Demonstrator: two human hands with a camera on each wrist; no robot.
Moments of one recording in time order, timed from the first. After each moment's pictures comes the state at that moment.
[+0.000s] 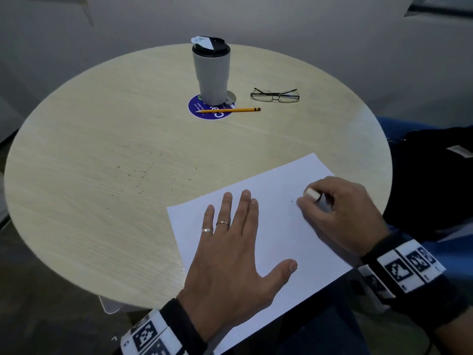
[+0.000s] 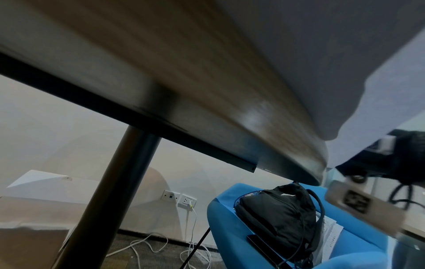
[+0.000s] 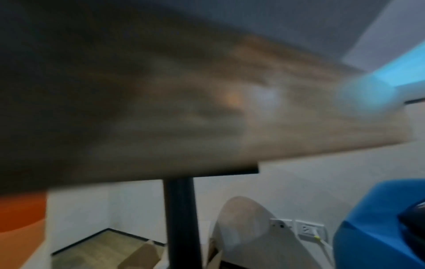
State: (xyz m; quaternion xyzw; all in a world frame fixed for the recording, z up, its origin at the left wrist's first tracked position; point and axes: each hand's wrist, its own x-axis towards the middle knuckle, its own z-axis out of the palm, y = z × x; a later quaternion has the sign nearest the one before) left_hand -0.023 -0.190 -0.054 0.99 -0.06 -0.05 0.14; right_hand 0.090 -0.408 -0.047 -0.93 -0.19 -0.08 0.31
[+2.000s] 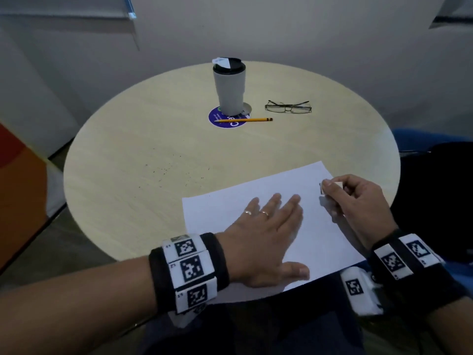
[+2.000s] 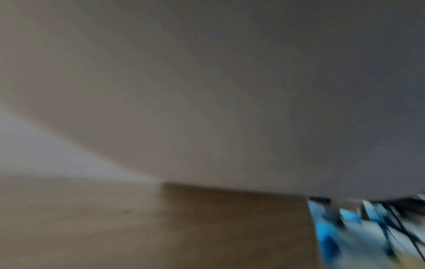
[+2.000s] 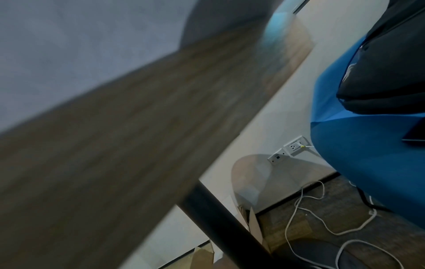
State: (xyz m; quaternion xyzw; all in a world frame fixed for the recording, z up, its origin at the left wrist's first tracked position) left_hand 0.010 -0.221 -0.025 0.95 -0.26 -0.18 -0.03; right_hand 0.109 -0.430 -0.060 -0.68 -0.02 0.03 0.73
